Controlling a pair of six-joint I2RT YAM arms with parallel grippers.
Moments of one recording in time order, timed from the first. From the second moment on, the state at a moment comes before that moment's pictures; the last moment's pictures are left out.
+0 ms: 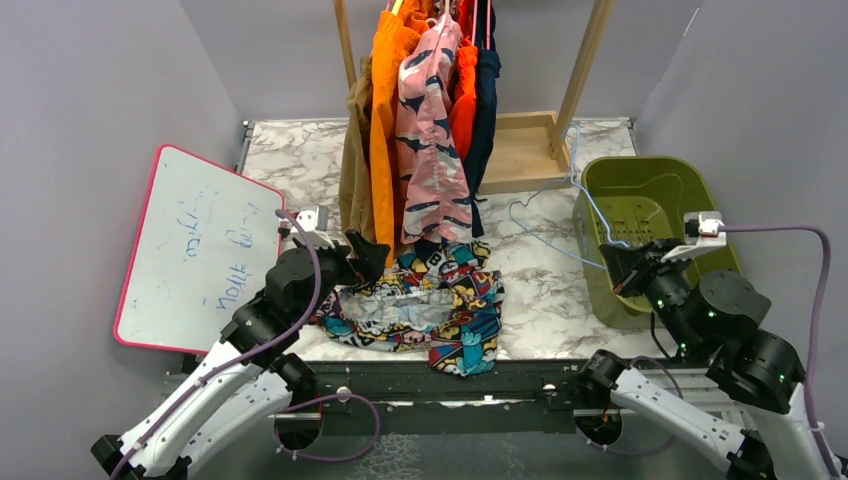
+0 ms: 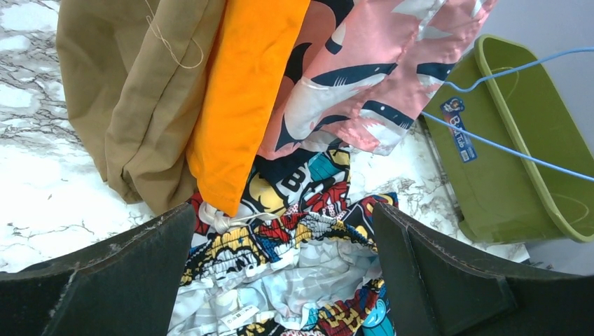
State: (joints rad) left arm -0.70 0.57 0.65 -0.34 -0.26 -0.59; right arm 0.79 0.43 1.15 -0.87 0.52 0.40
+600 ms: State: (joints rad) left arm -0.70 0.59 0.62 -0.32 -0.31 -0.49; right arm 0.79 0.59 0.92 -0.28 0.66 0.12
